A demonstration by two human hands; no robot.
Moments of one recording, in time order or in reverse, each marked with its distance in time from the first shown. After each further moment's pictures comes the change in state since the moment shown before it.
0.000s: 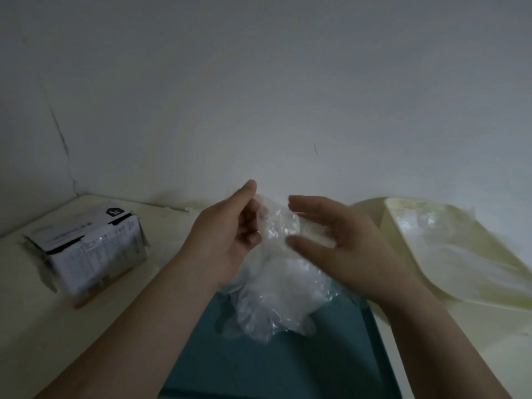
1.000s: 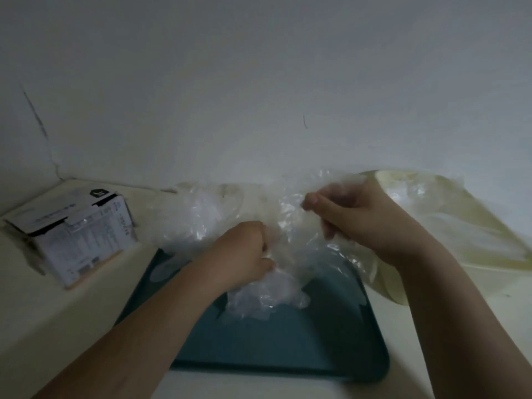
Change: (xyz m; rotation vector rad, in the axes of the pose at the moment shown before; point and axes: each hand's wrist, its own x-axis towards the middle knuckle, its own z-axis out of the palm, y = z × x) left_hand 0.015 -0.061 -0.018 1.654 -0.312 0.226; right_hand 0.002 0.028 -0.027 0.154 -0.067 0.154
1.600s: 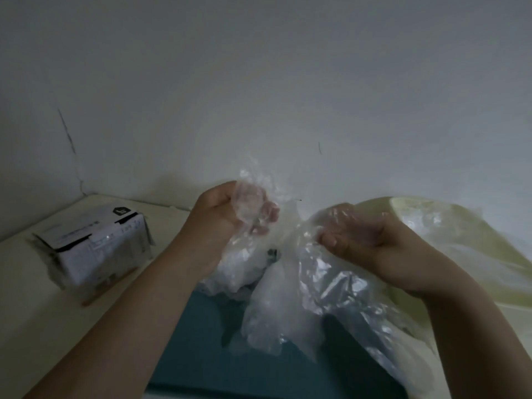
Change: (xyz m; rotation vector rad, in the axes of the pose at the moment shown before) left_hand -0.015 -0.005 -0.070 -1.176 0.403 0.098; right_hand -0.006 -0.007 -0.010 0.013 -0.208 -0.146
